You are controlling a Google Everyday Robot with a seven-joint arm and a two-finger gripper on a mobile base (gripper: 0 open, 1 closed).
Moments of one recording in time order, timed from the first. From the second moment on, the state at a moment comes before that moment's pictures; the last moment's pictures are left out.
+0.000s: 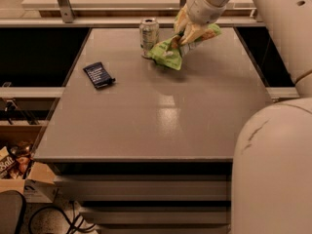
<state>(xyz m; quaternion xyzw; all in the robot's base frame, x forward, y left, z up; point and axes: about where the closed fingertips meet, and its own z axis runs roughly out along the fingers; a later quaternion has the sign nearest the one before) 0.723 -0.091 0.928 -0.83 0.49 -0.05 0.27</state>
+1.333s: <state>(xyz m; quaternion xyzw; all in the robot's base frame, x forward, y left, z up) 0.704 -0.077 0.940 -0.83 0.48 -0.04 0.26</state>
